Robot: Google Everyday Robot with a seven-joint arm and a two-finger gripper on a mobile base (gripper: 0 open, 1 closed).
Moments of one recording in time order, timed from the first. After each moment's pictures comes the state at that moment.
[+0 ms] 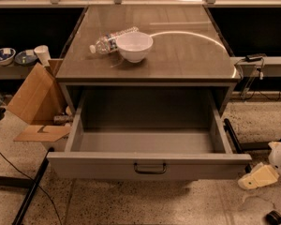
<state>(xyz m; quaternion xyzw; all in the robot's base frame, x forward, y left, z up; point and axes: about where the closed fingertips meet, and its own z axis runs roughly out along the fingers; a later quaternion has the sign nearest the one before) 0.423 -0.361 0.655 -0.33 0.92 0.06 0.22</state>
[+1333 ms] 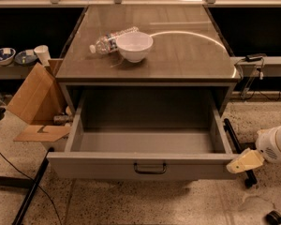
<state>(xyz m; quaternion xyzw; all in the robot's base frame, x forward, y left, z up) 0.468 -0.345 0.655 -0.32 0.91 0.07 0.23</state>
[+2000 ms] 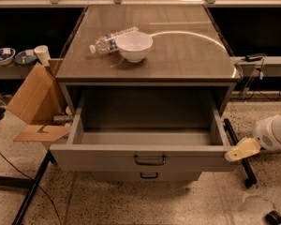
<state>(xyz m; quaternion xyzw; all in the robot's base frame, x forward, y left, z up) 0.506 -0.354 0.657 -0.31 0.92 0.06 0.24</state>
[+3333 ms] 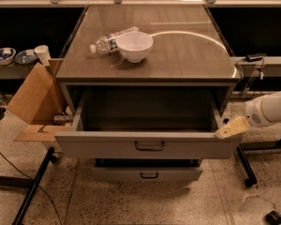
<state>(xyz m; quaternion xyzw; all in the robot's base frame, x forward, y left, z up) 0.577 -0.332 0.683 -0.32 0.90 0.08 0.29</state>
